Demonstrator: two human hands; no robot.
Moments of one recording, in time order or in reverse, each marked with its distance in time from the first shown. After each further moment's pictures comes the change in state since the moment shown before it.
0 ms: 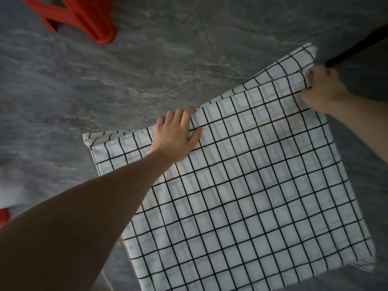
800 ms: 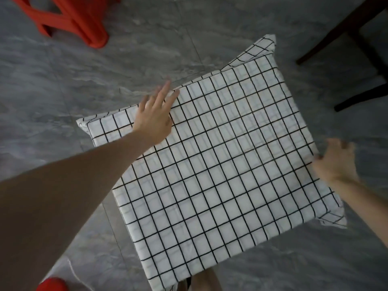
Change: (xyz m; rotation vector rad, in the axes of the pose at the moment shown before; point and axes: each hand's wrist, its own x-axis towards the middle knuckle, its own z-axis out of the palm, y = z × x) left_hand -0.046 0.001 -0.035 0.060 -0.109 0.065; right_hand -0.191 0.177 0.062 0.014 0.140 0.184
